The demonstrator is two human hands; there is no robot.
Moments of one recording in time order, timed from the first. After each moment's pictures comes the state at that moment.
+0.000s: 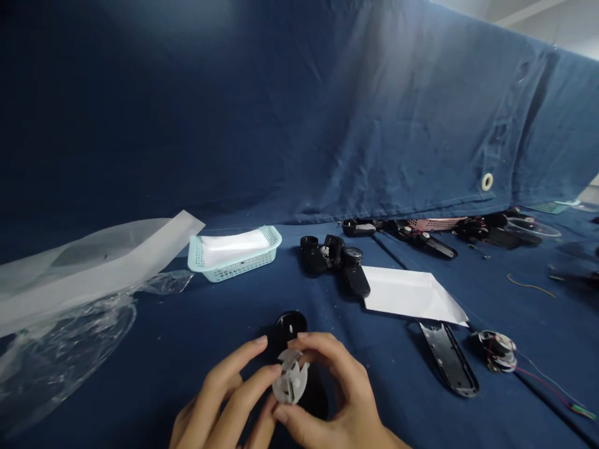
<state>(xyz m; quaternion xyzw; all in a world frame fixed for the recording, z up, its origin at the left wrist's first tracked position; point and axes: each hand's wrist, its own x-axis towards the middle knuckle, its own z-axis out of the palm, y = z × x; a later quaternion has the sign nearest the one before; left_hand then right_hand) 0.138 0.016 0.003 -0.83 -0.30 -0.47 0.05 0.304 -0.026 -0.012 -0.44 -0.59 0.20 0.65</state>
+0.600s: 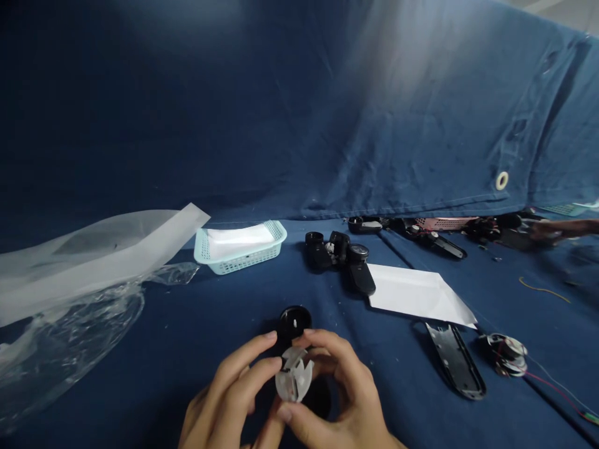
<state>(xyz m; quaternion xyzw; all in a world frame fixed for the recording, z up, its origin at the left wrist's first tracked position) 0.142 0.016 0.000 -0.82 -0.29 -0.48 0.03 0.300 -0.031 -0.025 -0.44 -0.56 0.23 0.66</state>
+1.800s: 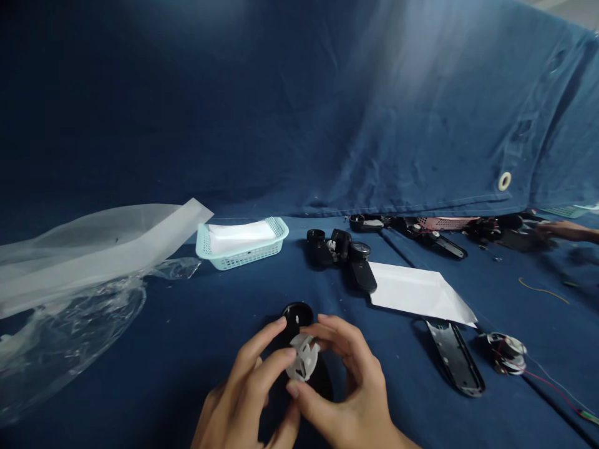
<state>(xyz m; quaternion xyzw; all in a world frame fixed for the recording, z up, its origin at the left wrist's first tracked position) 0.146 0.010 0.001 -0.85 -0.31 -0.42 -0.02 0.308 -0.031 -0.022 -0.50 -0.56 0.22 0.62</state>
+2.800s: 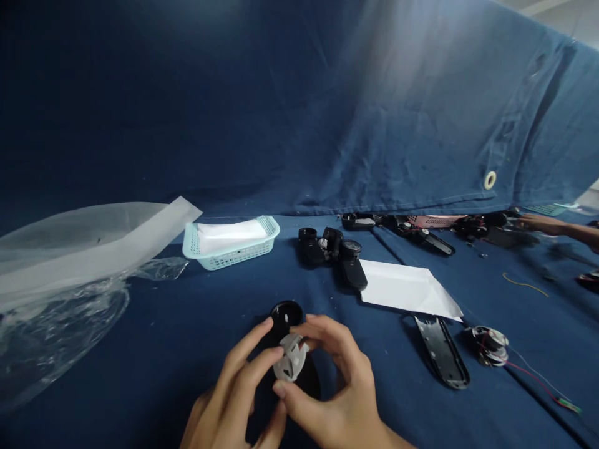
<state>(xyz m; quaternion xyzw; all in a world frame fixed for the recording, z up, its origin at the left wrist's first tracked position) 0.146 0.009 -0.011 -0.86 -0.33 -0.38 -0.04 0.308 -0.029 -0.020 -0.49 -0.55 0.20 0.64</state>
